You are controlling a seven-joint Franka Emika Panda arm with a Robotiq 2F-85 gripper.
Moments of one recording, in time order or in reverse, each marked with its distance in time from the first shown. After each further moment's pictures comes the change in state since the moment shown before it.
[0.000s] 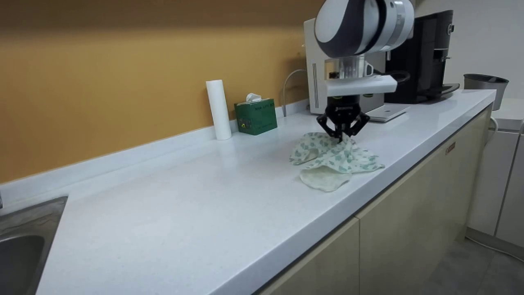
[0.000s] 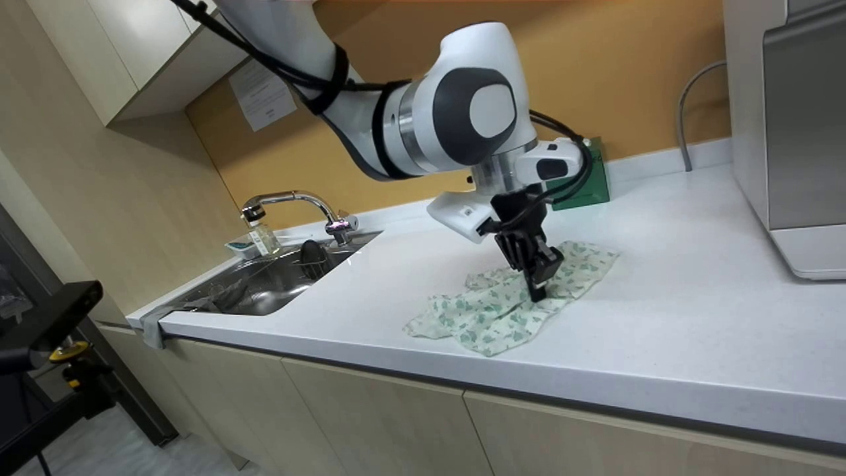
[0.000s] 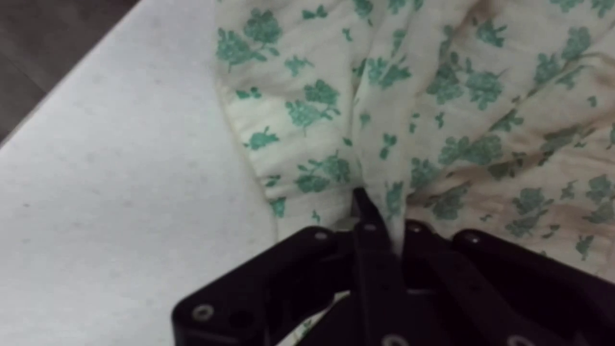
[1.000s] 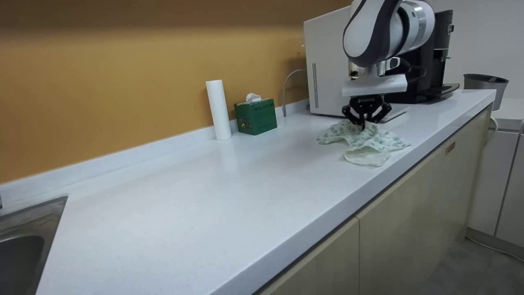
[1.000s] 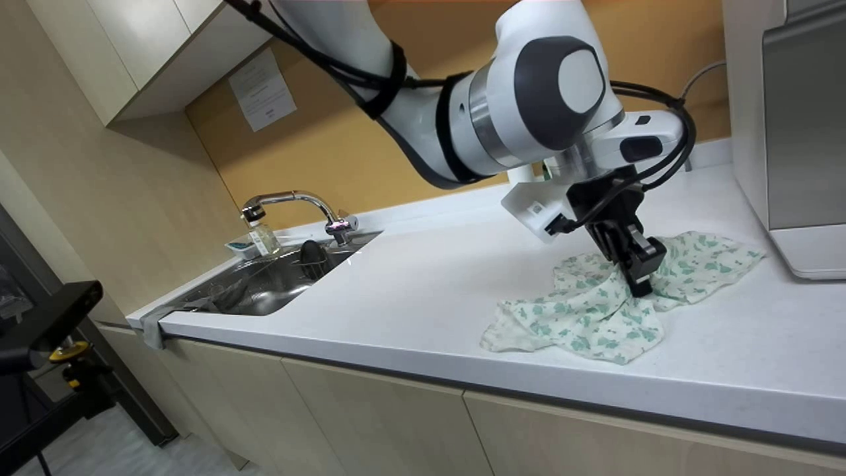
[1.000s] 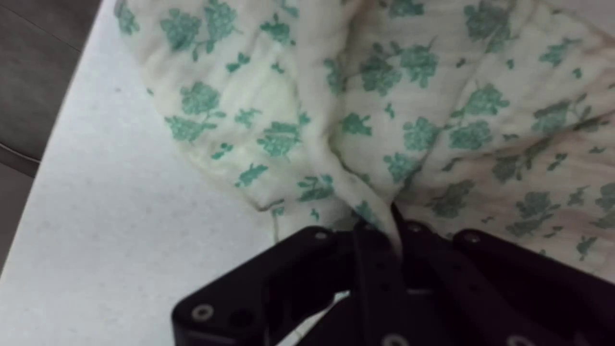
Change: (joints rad) arm -0.014 0.061 -0.153 0.045 -0.151 0.097 0.258
